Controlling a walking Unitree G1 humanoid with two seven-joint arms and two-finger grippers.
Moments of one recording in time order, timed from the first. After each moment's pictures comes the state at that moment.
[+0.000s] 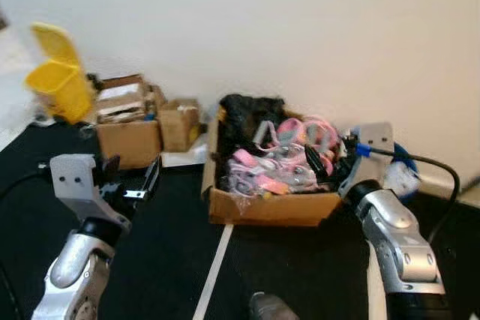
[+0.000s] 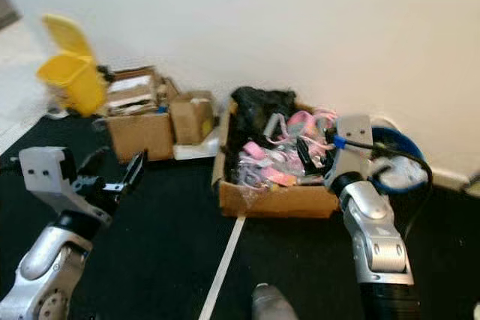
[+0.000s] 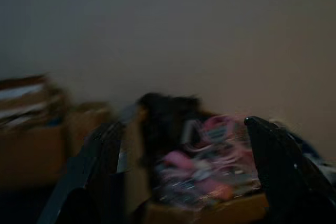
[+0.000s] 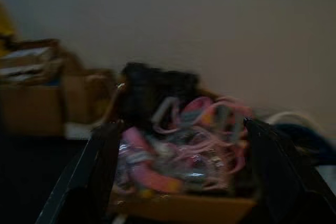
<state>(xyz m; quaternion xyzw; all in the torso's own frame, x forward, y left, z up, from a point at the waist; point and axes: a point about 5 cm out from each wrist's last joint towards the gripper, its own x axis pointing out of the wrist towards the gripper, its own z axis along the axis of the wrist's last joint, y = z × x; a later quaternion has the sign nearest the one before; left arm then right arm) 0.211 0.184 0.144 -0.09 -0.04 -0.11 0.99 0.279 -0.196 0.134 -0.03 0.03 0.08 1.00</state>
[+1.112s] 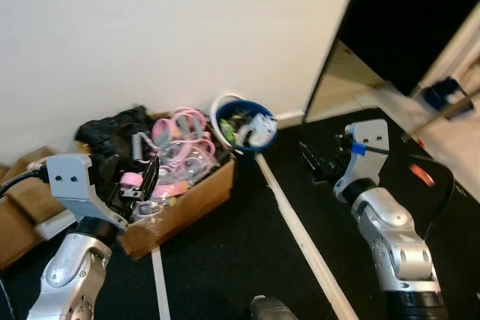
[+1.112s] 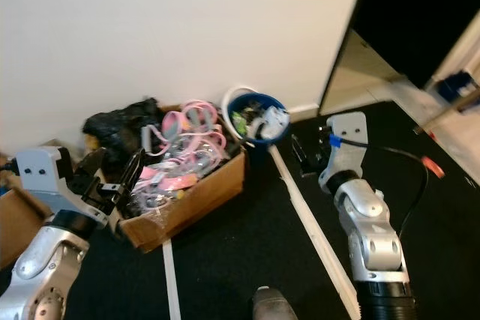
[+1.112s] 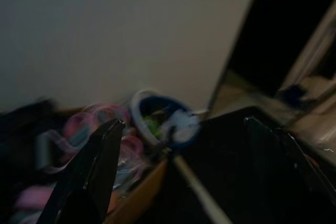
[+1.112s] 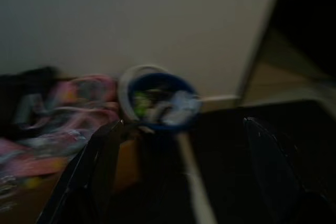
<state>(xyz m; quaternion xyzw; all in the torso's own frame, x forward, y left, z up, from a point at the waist) 0.211 0.187 0.143 -0.09 -0.04 -0.11 0.99 0.280 -0.192 0.136 -0.02 0.03 0.09 1.00</state>
